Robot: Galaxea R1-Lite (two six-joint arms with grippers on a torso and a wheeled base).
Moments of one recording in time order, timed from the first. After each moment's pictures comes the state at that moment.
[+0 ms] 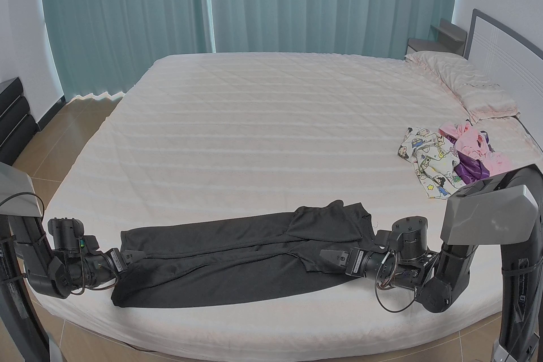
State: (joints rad) left arm 0.22 2.17 -0.29 -1.11 -0.39 -0.39; right arm 0.48 2.36 -0.51 -1.36 0.16 0.65
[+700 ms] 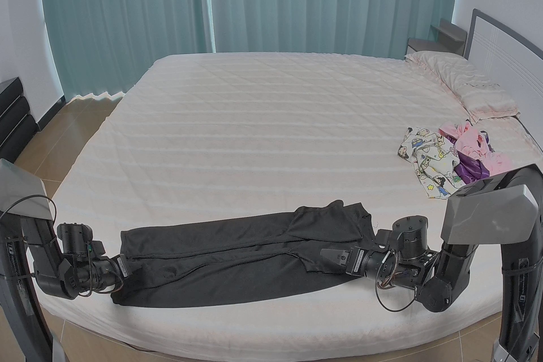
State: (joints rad) left arm 0.20 2.27 -0.33 -1.12 -0.32 -0.34; right arm 0.47 2.36 -0.51 -1.36 0.16 0.65
